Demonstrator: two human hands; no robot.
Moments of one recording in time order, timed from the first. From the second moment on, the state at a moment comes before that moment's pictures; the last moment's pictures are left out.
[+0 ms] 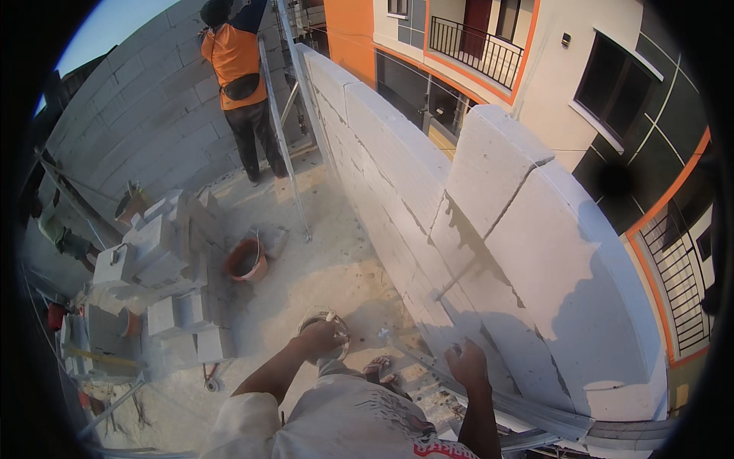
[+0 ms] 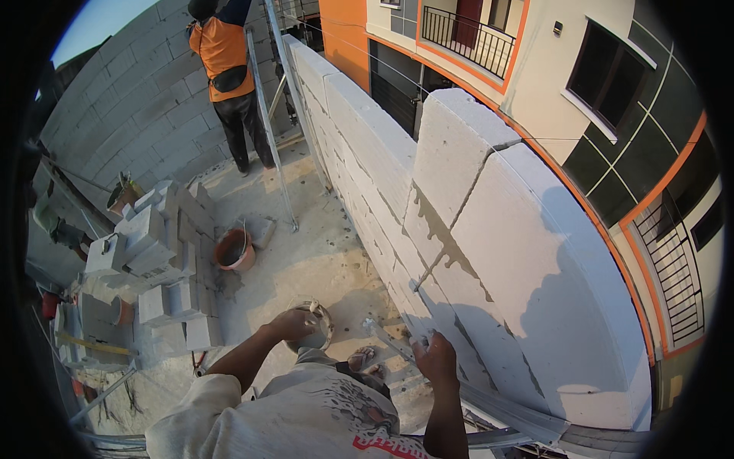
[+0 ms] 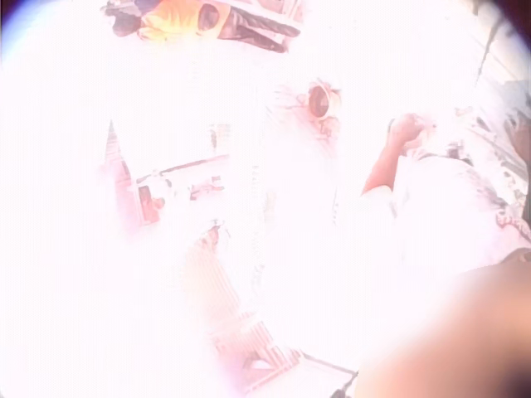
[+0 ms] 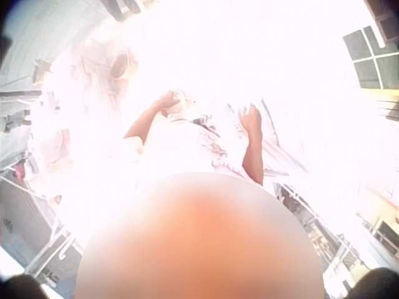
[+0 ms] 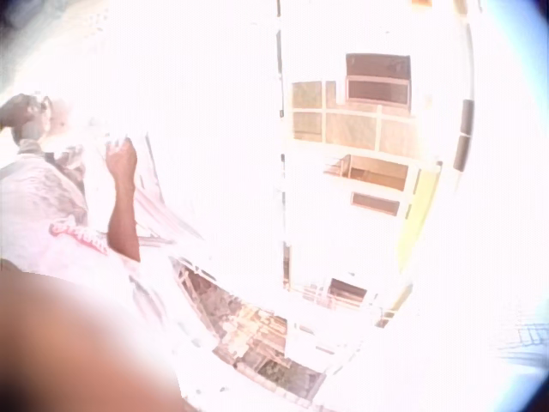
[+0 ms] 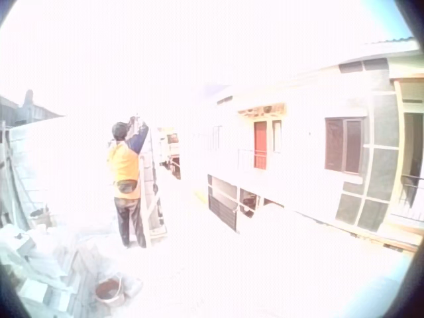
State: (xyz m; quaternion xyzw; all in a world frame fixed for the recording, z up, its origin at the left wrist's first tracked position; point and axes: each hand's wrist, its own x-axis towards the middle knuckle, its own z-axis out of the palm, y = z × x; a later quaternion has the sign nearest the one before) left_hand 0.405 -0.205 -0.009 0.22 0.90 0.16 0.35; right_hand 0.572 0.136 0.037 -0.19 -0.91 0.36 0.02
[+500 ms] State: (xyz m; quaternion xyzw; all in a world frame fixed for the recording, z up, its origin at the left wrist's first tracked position) left_hand 0.536 -0.446 -0.135 -0.06 0.89 0.34 0.30; right_hand 0.486 0.041 -0.013 -0.05 -0.95 0.27 -0.14
